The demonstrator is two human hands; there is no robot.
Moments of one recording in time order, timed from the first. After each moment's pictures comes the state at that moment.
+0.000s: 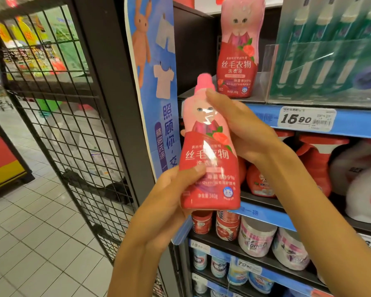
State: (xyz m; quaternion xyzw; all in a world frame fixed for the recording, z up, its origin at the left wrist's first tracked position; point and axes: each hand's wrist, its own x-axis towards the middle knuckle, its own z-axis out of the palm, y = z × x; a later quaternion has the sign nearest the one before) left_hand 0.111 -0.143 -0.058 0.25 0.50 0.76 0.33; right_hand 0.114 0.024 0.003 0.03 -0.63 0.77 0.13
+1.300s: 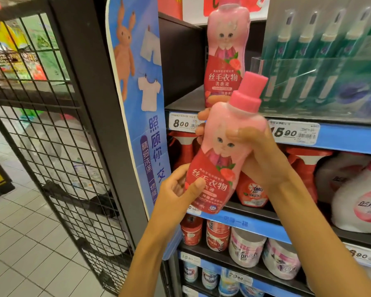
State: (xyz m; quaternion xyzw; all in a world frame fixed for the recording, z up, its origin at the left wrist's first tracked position) left_hand 0.075 -0.096 -0.096 0.37 0.57 0.71 0.16; right_hand 0.139 0.046 -0.009 0.23 -0.60 0.73 0.22
